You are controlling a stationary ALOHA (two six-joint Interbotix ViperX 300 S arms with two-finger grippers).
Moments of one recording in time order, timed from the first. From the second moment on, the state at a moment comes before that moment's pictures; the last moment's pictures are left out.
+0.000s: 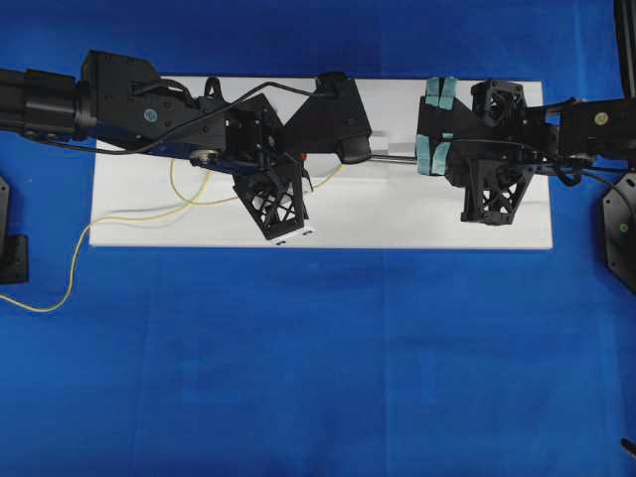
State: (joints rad) left arm 0.08 0.19 0.30 0.01 0.56 -0.23; right arm -0.18 -0.21 0.85 -0.16 0.48 0.19
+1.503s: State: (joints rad) left arm 0.09 0.15 0.32 0.01 0.56 -0.22; right arm -0.18 -0.21 0.85 -0.16 0.48 0.19
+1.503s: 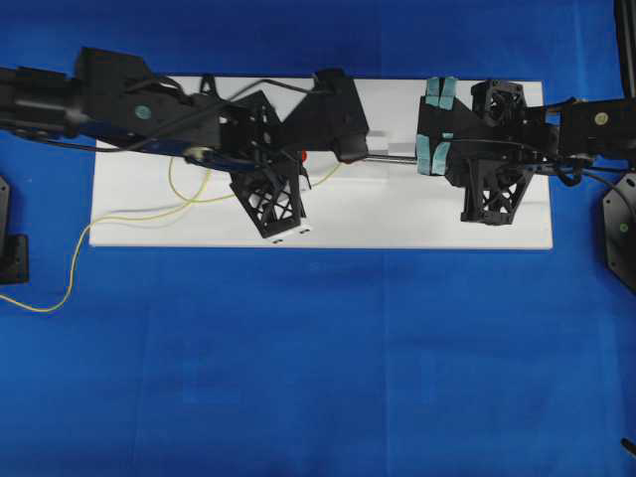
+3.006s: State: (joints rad) left arm 0.08 -0.21 0.65 0.01 0.42 -0.23; right arm -0.18 -0.63 1.04 -0.16 0.40 0.30
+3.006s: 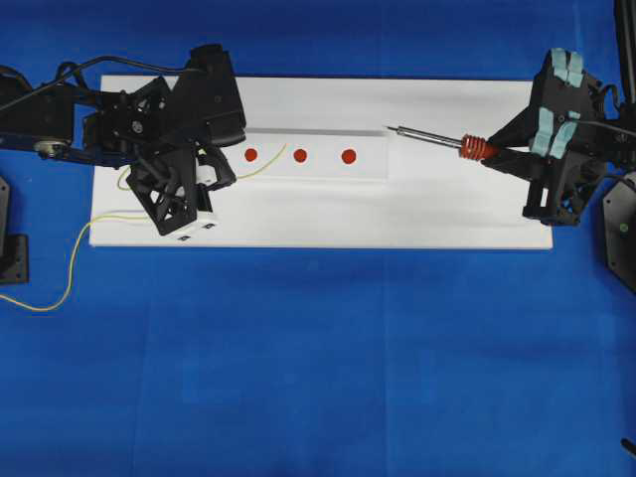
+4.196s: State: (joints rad) left arm -0.48 -0.12 0.90 0.01 -0.04 -0.51; right arm 0.43 -0.20 0.96 -0.15 0.12 0.56
